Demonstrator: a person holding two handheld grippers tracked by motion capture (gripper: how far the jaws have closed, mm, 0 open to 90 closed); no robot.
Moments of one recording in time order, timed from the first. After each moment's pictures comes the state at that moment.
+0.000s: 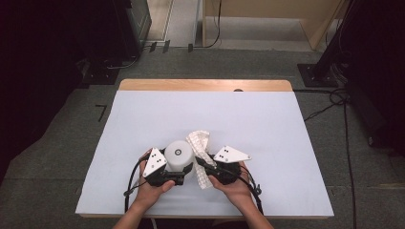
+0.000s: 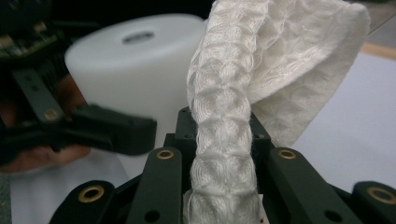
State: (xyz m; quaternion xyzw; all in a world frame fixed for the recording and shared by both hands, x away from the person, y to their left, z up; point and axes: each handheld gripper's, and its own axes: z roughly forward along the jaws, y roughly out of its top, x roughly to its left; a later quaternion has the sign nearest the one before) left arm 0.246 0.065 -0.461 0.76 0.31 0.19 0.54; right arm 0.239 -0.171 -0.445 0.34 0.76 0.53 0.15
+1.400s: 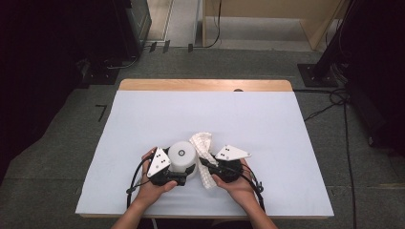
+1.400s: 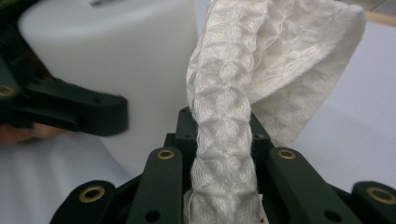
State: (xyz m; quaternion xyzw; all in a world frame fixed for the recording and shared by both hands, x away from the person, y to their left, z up) left arm 0.252 0.061 -0.469 0.77 0.28 0.19 0.53; right arm 0.250 -0.180 -0.463 0.35 0.78 0.50 0.14
